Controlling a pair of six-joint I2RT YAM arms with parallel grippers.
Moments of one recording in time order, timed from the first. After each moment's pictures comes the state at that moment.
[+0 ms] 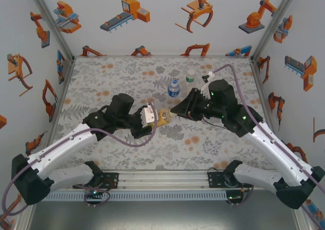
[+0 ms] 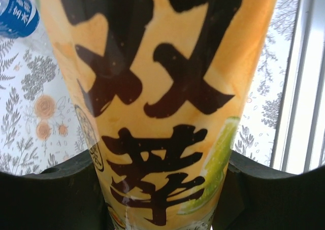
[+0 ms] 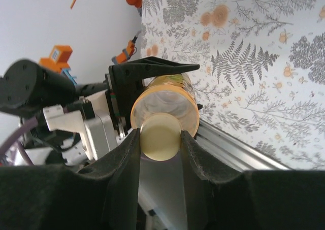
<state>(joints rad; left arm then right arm) -0.83 1.09 0.91 -0.52 0.36 0.54 0.72 1.03 1.16 -0.62 -0.29 1.07</state>
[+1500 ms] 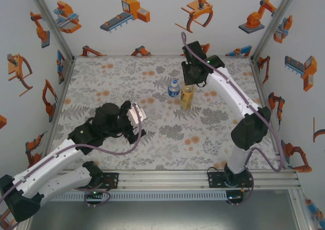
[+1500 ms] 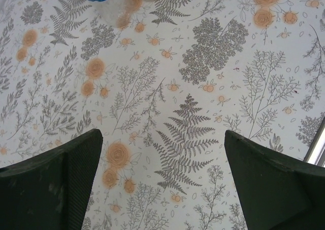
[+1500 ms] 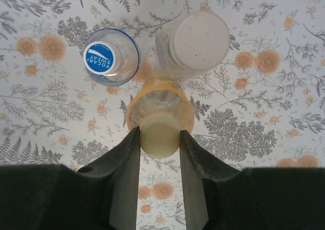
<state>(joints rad) -0.83 0.83 0.76 -0.44 0.12 0.40 0.51 1.81 1.86 -0.99 0.17 0.22</state>
